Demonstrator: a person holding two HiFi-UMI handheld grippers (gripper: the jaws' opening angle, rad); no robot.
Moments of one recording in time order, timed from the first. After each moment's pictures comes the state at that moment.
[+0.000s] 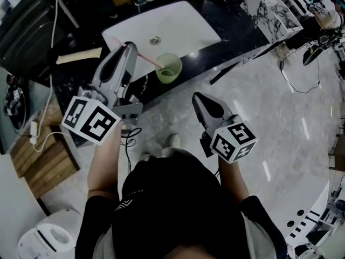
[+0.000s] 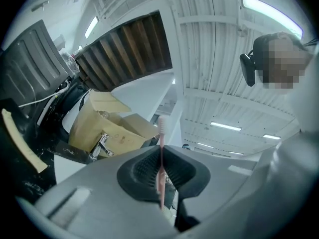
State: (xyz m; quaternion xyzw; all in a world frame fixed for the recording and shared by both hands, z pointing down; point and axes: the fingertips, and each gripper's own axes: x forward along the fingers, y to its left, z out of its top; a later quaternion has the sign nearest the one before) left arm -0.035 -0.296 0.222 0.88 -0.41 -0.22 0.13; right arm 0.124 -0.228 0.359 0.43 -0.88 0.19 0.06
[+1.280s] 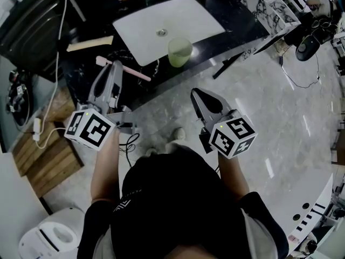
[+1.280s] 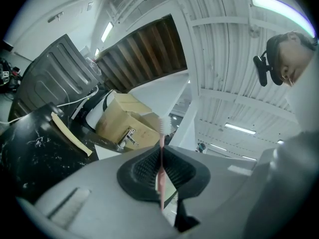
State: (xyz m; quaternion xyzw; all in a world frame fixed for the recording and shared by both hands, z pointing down) left arm -0.116 -0.226 0.281 0.83 -0.48 -0.21 0.19; right arm 0.082 -0.174 0.355 0.43 -0.88 0.19 0.05
